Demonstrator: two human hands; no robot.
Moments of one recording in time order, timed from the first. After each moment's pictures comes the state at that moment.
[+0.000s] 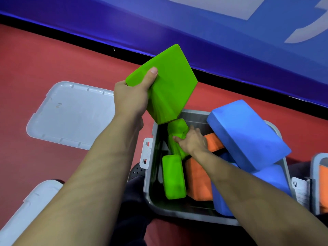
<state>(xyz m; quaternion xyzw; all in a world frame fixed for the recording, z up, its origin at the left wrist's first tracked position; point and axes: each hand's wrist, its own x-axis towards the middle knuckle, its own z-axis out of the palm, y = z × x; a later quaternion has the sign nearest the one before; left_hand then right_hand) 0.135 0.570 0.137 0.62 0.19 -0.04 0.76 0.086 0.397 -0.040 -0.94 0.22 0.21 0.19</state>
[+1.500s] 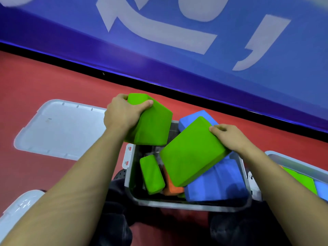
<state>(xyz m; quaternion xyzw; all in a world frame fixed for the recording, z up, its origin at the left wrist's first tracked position) 0.081 0.555 0.170 0.89 0.13 0.00 0.43 -0.003 0.241 0.131 -0.91 0.24 0.11 0.32</state>
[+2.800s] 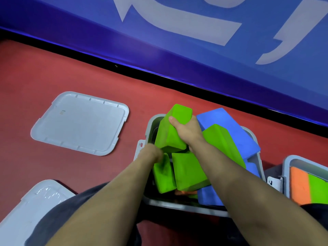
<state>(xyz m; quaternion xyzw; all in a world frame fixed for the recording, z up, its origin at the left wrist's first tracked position) 0.048 0.534 0.025 0.86 0.17 -0.35 0.32 0.077 0.391 0.037 -0.80 0.30 0.04 0.52</state>
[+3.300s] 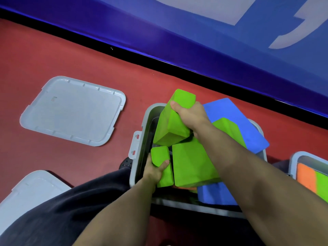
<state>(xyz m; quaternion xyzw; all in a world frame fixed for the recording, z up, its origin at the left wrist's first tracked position) -0.023 0.518 -0.093 0.65 0.30 -0.30 0.63 0.104 0.377 0.042 -0.81 0.31 0.09 0.49</state>
